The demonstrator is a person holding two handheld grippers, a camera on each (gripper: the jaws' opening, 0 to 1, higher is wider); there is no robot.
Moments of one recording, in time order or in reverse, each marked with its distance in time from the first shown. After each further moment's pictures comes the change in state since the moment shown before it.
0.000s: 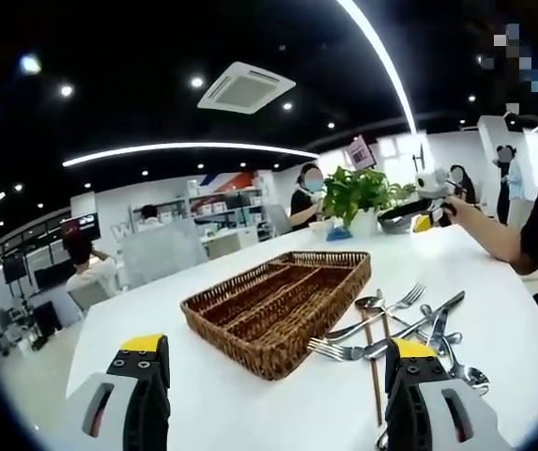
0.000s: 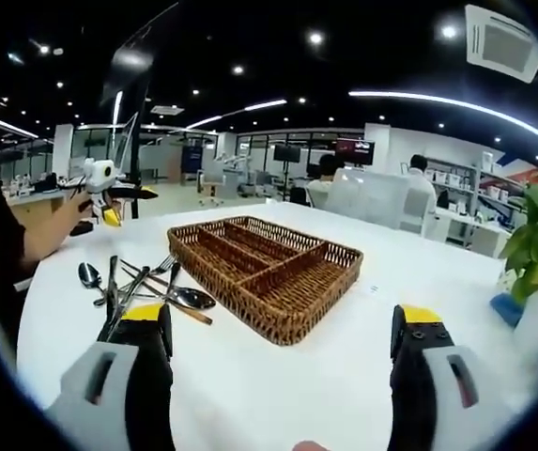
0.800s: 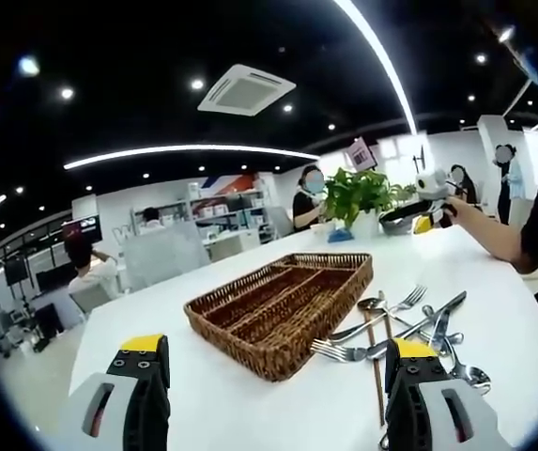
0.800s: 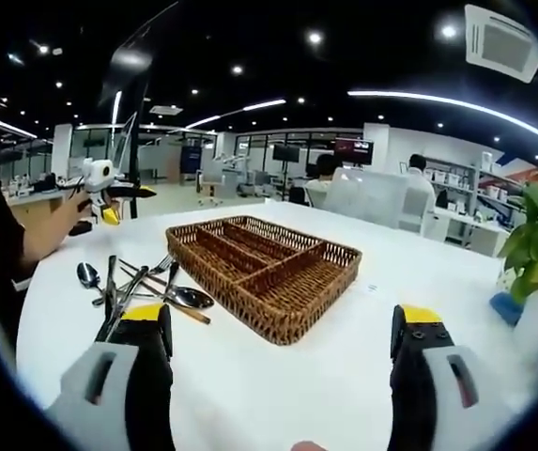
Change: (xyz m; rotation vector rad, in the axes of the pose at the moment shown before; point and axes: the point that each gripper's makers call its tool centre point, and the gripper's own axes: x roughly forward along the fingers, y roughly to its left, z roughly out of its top) left arm -0.002 0.002 0.003 0.008 -0.012 0.010; right arm -0.001 -0.003 -0.001 0.001 0.001 -0.004
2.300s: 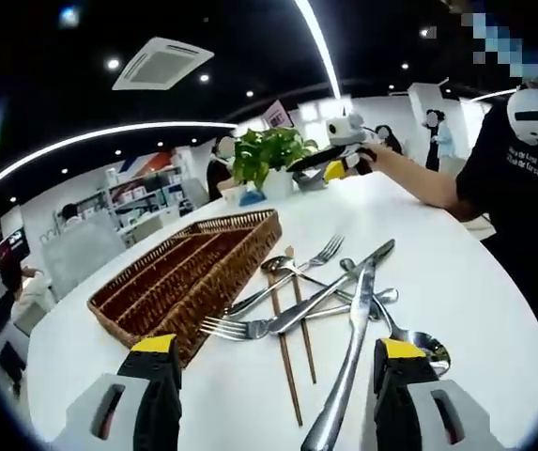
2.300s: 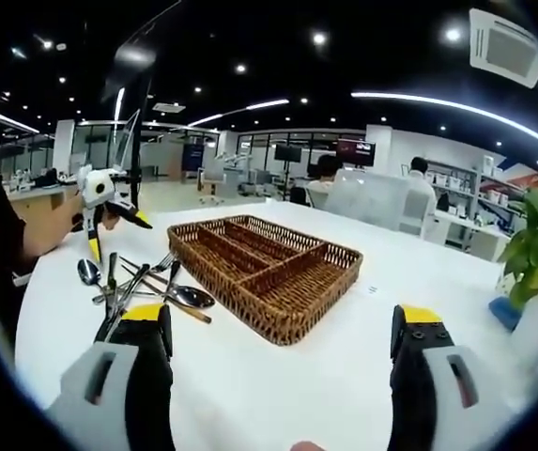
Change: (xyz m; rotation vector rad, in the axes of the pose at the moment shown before) left arm 0.021 -0.093 -0.042 0.142 0.166 -0.379; right arm 0.000 0.002 0.002 -0.018 0.000 0.002
